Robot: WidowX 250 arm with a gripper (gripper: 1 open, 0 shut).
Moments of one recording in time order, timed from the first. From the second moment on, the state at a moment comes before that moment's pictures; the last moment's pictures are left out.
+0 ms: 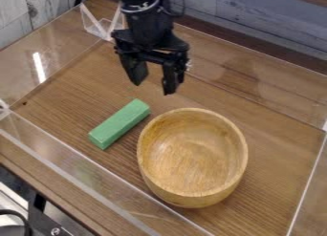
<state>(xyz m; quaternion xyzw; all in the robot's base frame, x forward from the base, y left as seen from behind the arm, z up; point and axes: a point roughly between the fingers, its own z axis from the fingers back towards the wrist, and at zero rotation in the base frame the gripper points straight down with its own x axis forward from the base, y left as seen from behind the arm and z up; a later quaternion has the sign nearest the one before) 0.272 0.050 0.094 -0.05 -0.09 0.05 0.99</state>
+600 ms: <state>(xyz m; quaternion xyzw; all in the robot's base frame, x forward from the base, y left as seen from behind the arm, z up) 0.281 0.061 0.079 -0.05 -0.10 0.05 0.99</state>
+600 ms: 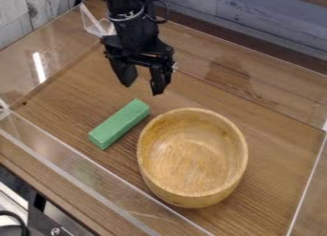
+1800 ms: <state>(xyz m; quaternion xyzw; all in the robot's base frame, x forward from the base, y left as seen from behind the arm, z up) 0.307 0.070 0.106 -0.03 -0.14 0.07 0.99</state>
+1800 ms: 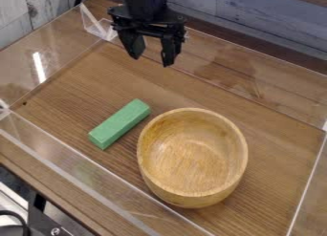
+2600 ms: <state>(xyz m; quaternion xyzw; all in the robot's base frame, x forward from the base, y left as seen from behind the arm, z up) 0.324 0.087 0.079 -0.02 -0.16 0.09 0.98</state>
